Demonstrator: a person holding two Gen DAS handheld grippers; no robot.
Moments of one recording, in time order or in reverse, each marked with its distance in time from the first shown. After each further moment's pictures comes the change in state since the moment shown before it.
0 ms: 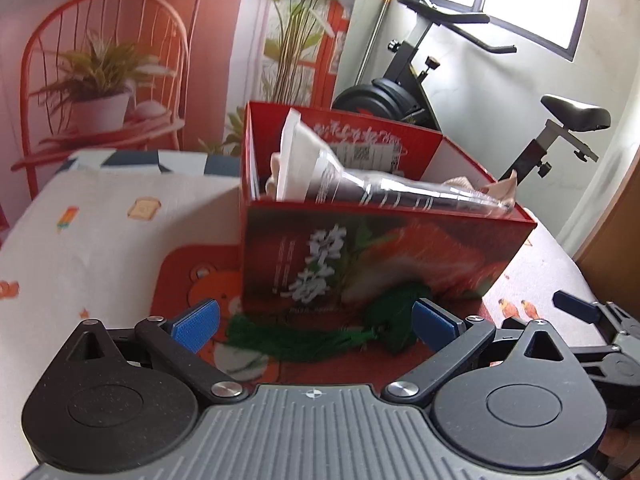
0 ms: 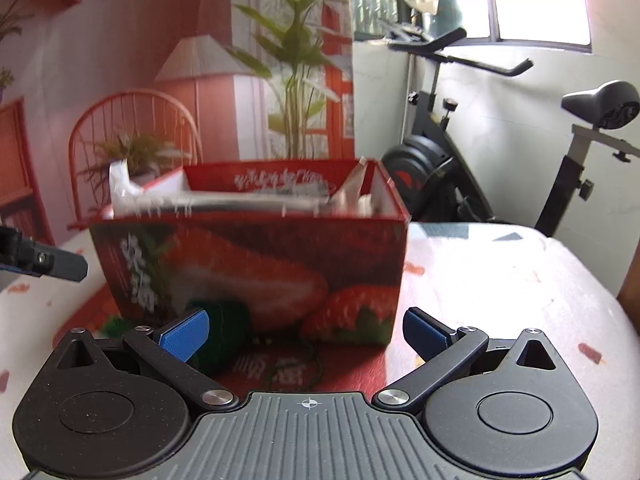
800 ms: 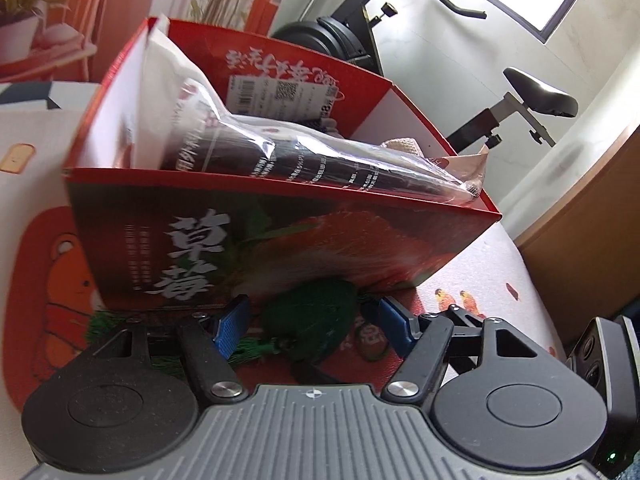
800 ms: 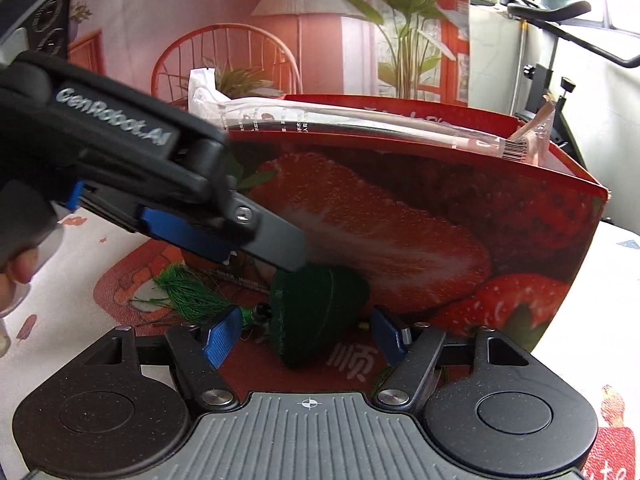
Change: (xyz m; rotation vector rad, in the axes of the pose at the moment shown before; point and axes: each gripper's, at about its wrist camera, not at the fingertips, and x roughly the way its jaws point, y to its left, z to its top) left arm 0.087 -0.020 0.017 -0.072 0.190 -0.275; right arm 0.078 0.042 0.001 -0.140 0.118 0.267
